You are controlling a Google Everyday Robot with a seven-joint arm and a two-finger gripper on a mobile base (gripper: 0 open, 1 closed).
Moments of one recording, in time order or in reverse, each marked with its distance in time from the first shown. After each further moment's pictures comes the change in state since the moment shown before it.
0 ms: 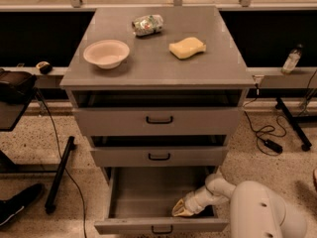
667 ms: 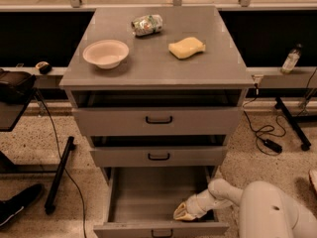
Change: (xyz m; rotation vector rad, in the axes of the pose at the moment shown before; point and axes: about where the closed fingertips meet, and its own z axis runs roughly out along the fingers) arm -0.004 0.018 -0.012 0.022 0.003 0.037
